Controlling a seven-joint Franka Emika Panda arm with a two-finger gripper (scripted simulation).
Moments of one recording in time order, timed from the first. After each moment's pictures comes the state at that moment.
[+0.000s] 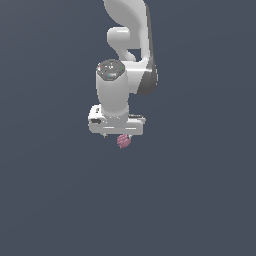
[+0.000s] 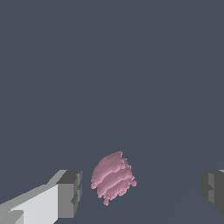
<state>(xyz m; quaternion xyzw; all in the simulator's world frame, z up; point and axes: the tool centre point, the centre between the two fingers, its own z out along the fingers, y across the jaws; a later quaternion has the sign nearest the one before) -0.004 -0.043 0.166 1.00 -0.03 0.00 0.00</state>
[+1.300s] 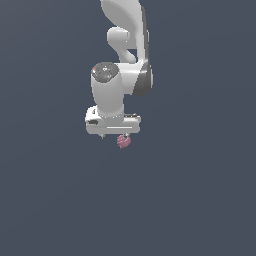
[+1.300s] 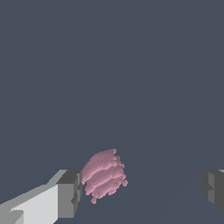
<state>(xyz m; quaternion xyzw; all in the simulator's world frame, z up) -0.012 -0.055 0.156 1.00 0.01 0.00 0.00</state>
